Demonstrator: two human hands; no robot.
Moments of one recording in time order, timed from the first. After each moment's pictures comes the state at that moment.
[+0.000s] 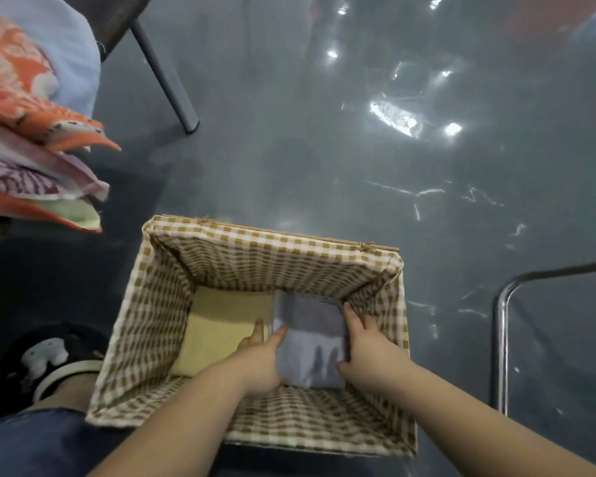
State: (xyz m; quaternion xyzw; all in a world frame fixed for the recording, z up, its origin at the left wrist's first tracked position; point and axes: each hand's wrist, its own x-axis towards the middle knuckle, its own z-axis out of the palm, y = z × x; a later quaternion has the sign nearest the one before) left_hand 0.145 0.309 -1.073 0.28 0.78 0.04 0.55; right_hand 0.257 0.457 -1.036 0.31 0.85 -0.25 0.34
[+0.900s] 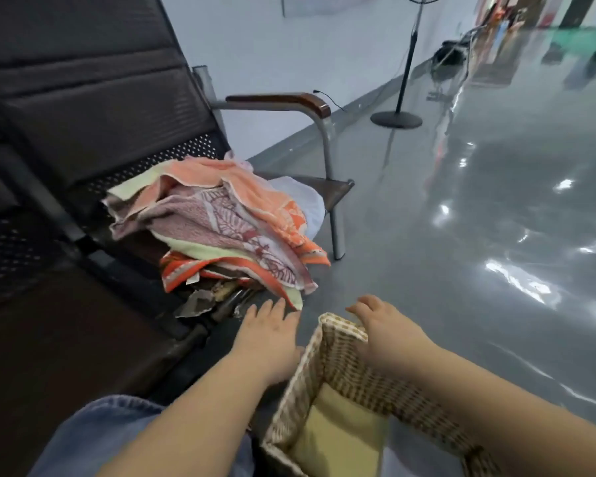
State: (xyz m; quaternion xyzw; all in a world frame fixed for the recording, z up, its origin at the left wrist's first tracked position) left_hand 0.052 0.171 -0.899 0.25 0.96 -0.05 0.15; right_hand 0.094 0.358 -0.900 -0.01 0.99 -0.11 0.12
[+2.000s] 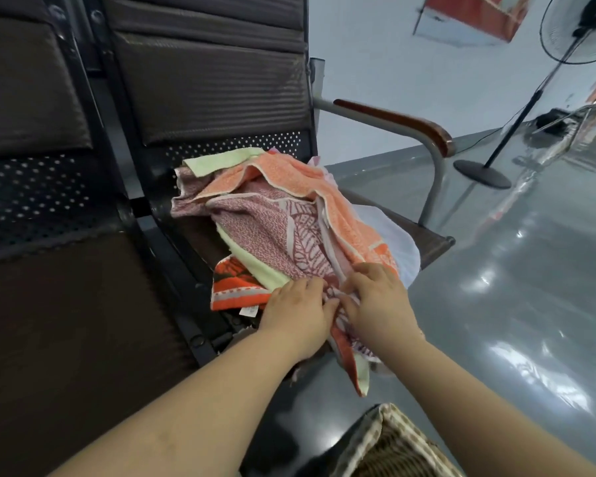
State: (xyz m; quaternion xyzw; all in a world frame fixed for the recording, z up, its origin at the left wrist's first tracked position) left_hand -0.088 0.121 -0.920 0.10 0.96 0.25 -0.02; right_hand -0.100 0.257 -0.903 -0.12 0.98 -0.10 -0.12
